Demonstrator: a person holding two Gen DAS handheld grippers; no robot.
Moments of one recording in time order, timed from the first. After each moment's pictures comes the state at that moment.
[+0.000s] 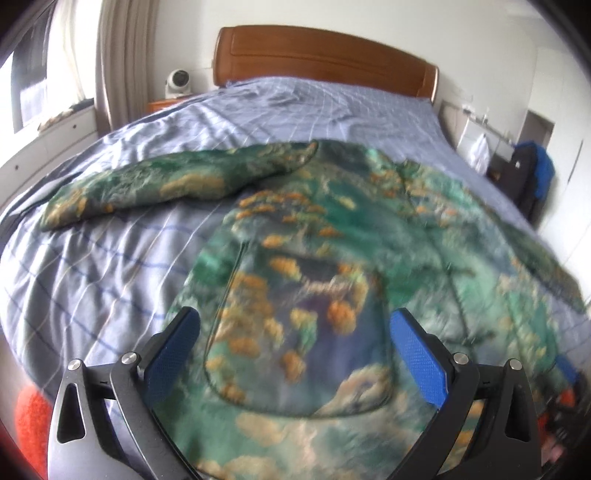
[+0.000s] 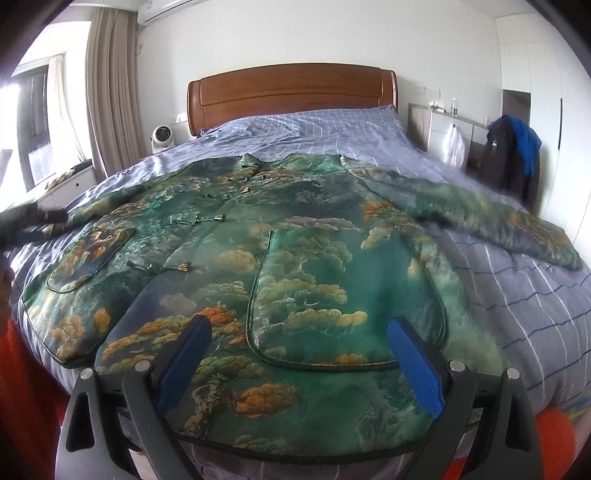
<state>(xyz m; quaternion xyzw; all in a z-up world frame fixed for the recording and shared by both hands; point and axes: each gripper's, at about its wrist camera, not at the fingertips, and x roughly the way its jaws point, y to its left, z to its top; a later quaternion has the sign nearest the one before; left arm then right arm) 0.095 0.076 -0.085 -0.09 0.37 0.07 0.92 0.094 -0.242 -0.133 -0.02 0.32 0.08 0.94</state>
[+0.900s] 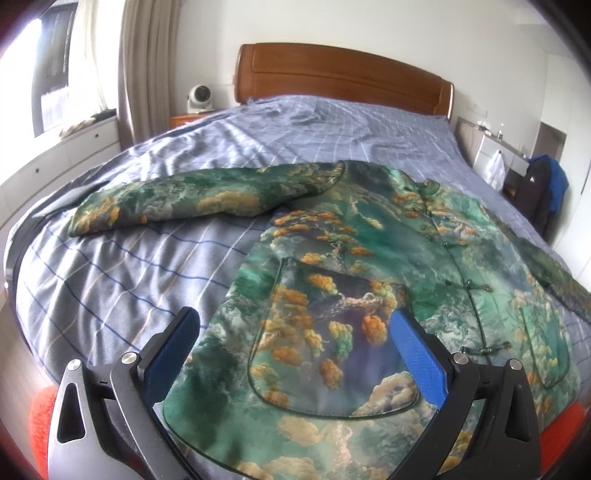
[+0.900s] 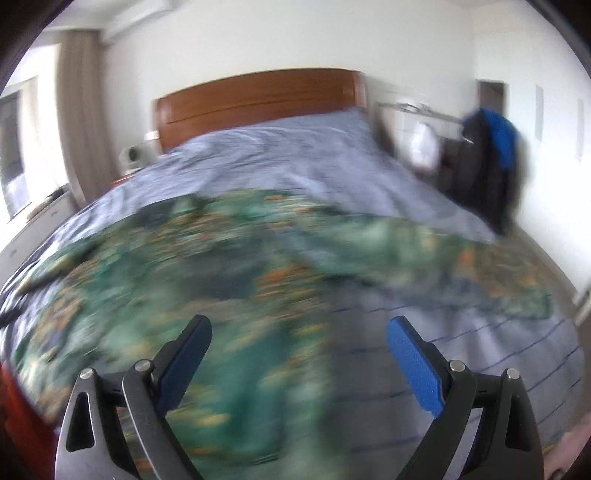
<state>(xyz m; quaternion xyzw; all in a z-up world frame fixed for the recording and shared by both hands) 0.080 0.095 -0.073 -0.10 0.33 0.11 0.93 0.176 -0.365 -0.062 0.02 0.32 0.02 0.95</state>
